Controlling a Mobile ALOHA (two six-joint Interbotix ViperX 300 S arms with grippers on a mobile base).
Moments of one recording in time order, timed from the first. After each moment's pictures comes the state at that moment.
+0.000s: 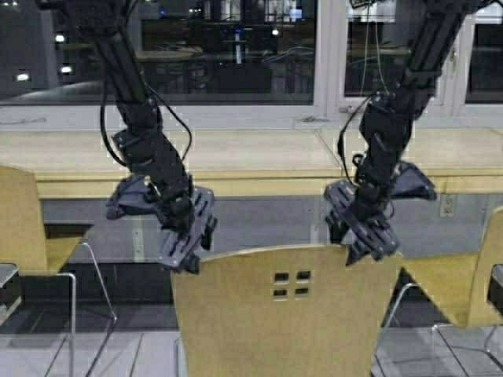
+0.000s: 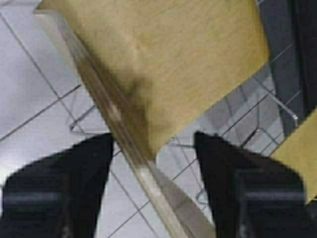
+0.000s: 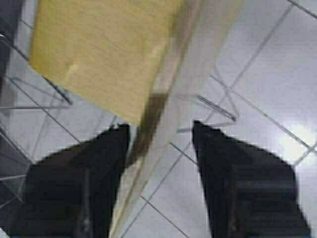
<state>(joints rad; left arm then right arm) -0.50 0.92 0.18 -0.99 -0.23 -0.62 0.27 0.89 0.21 0.78 -0.07 0.49</state>
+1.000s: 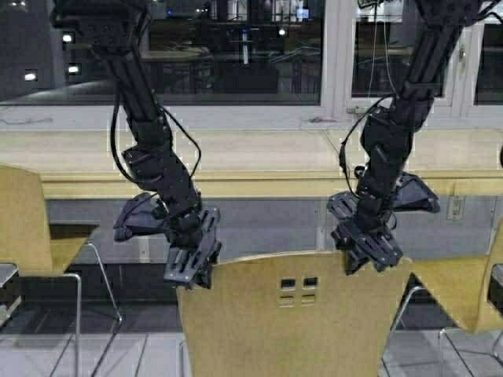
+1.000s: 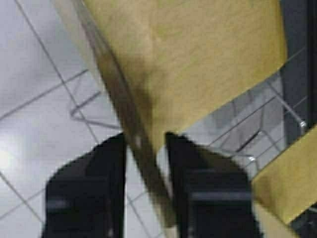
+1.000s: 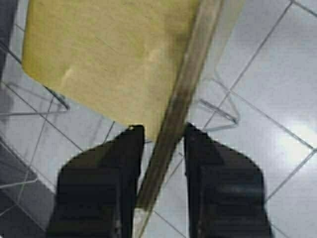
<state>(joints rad) -0.53 0.98 0.13 -1.00 -0.21 -0.71 0.27 0.93 0.19 0.78 -0.09 0.50</state>
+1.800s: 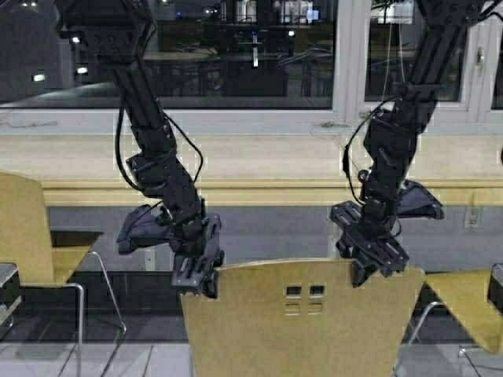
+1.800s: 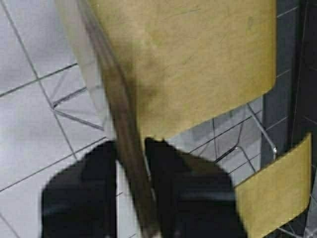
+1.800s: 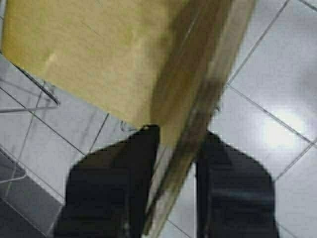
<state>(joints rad) -0.51 1.02 0.10 -1.00 -0.21 -0.80 0.27 0.94 0.22 0.78 -0.04 0.50</state>
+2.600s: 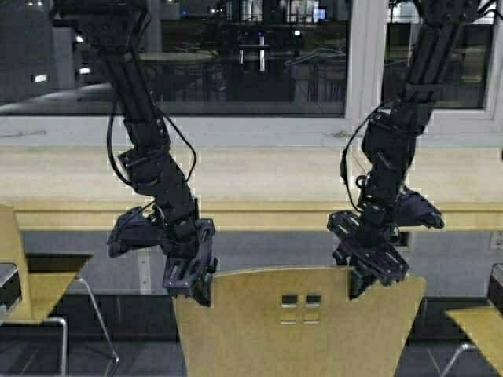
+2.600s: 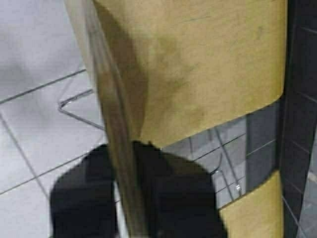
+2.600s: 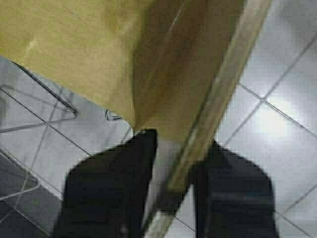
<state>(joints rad) -0.51 0.98 0.18 -1.00 -0.20 -0.81 0.29 0.93 0.27 0.78 -0.01 0.52</state>
